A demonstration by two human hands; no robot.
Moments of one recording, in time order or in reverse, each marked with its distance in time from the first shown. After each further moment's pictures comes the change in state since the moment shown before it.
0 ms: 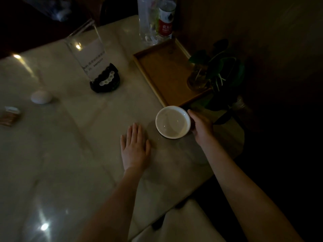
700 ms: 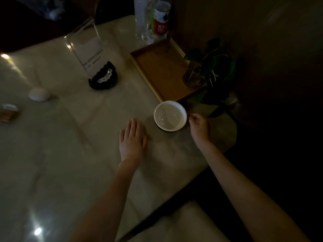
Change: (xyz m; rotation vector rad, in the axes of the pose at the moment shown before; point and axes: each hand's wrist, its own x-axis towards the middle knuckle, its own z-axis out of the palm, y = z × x) left_hand 0.000 -0.006 -0.014 0.012 -0.073 0.091; right_hand -0.025 0.015 -0.014 -0.547 0.105 -0.332
